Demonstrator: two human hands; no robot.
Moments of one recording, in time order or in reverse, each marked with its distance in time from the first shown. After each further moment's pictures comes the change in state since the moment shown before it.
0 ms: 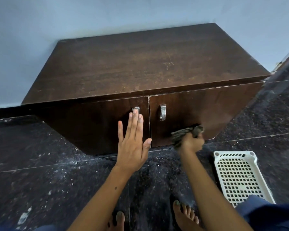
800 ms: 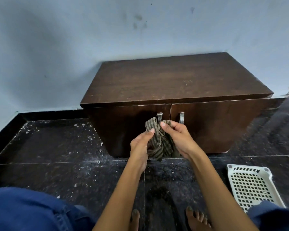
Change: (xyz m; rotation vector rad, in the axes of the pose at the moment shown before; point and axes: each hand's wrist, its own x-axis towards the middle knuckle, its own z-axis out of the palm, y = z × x) left_hand -0.015 0.010 -0.075 -1.542 0.010 -1.010; right_hand -0.120 -0.064 -0.043 0.115 -1.359 -0.336
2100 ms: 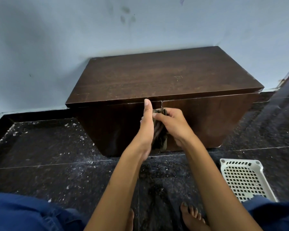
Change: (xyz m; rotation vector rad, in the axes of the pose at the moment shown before) left_hand -0.017 0.048 0.055 0.233 -0.258 -0.022; right_hand -0.002 -0.050 0.009 -0.269 0.147 -0.021
